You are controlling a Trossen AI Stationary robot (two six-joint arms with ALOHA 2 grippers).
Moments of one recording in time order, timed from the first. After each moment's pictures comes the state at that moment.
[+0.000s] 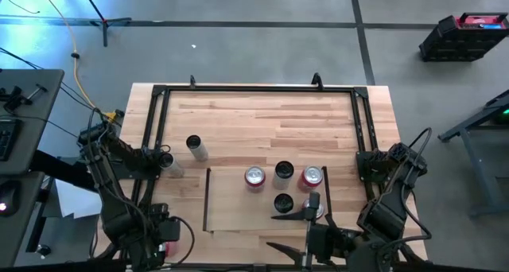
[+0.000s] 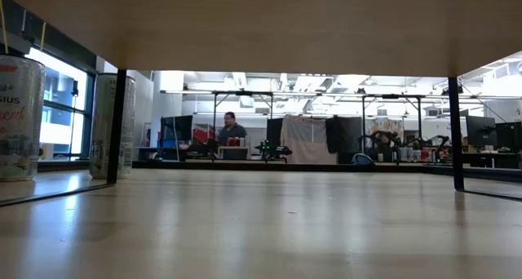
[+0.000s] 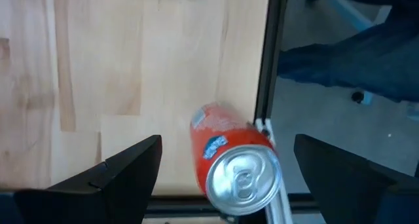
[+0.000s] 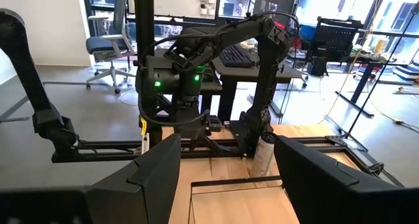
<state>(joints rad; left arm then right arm) -1.07 1.60 1.41 -1.16 -0.09 -1.15 0.86 1.89 2.18 -0.56 1.00 0.16</state>
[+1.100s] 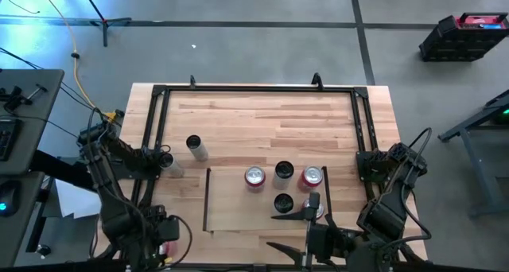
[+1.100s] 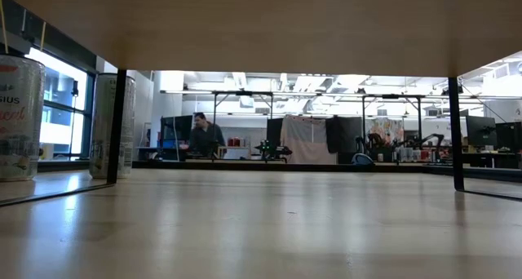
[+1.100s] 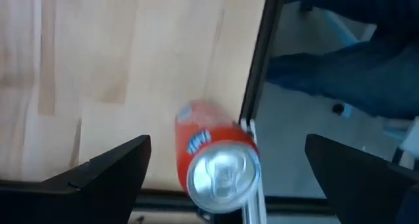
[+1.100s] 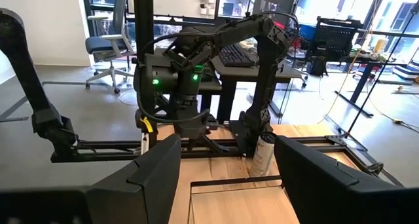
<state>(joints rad) -1.09 1.60 1.42 -1.14 -0.07 -1.27 0.86 1.89 2.18 -0.56 1.00 0.16</state>
